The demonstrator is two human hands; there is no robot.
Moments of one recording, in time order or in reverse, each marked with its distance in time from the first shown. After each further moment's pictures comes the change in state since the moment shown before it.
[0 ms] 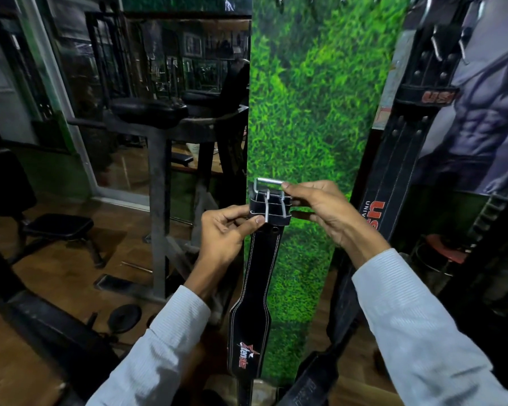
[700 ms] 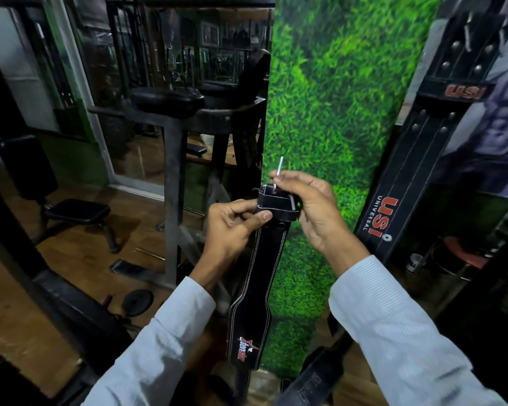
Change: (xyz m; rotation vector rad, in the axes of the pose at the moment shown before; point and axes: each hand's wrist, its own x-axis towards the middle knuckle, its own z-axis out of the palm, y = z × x) left_hand -0.004 0.005 -0.012 0.009 -0.078 0.057; right_hand -0.007 0.007 0.052 0.355 -0.009 -0.184
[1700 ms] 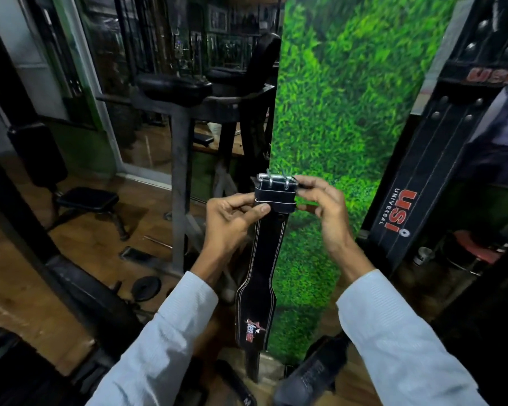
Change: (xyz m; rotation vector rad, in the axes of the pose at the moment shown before) left_hand -0.010 0.002 -0.014 0.026 0.095 -0.003; right_hand -0.011 0.031 -0.025 -0.262 0.068 -0.085
